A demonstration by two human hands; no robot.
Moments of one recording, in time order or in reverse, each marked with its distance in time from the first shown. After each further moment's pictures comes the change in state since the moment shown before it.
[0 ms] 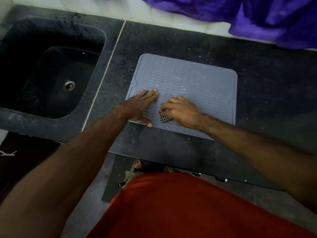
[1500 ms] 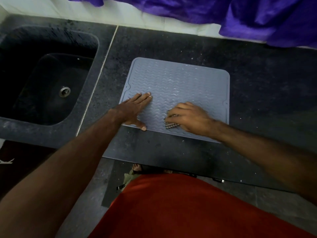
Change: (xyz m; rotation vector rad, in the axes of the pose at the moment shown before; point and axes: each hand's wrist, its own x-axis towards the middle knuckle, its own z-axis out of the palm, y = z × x) left_hand -0.001 0.007 -0.006 0.041 -0.034 -0.016; right_hand -0.051 0.009 -0.007 0.032 0.049 0.019
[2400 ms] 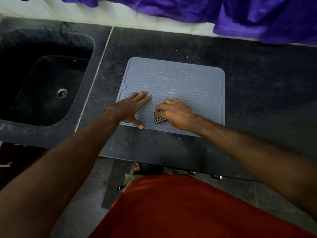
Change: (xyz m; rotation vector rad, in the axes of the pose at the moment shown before) left_hand 0.004 0.005 -0.003 0.035 -0.028 -0.016; right_hand 0.032 -0.012 0.011 -0.008 -0.036 0.096
